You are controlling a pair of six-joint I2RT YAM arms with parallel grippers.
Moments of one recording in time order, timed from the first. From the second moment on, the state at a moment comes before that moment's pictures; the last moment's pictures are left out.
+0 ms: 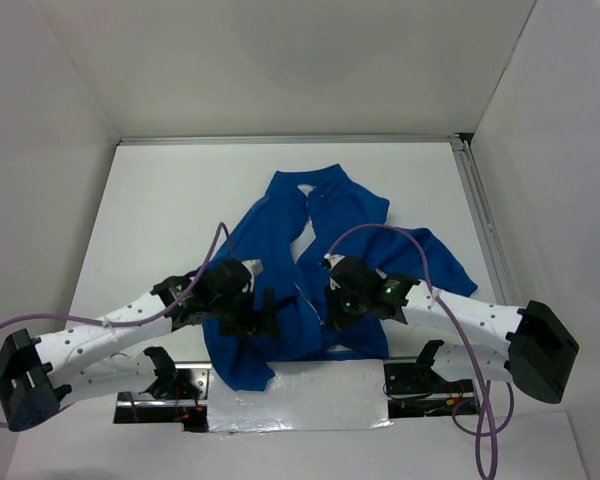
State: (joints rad) left arm -0.92 0.99 0.69 -0.68 0.22 -0.88; right arm 0.91 1.15 0.64 -0.46 -0.12 0.56
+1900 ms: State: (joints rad) left arm -0.51 1.52 1.59 -0.68 -0.07 -0.55; right arm 0.94 1.06 0.63 -0.36 -0.12 0.54
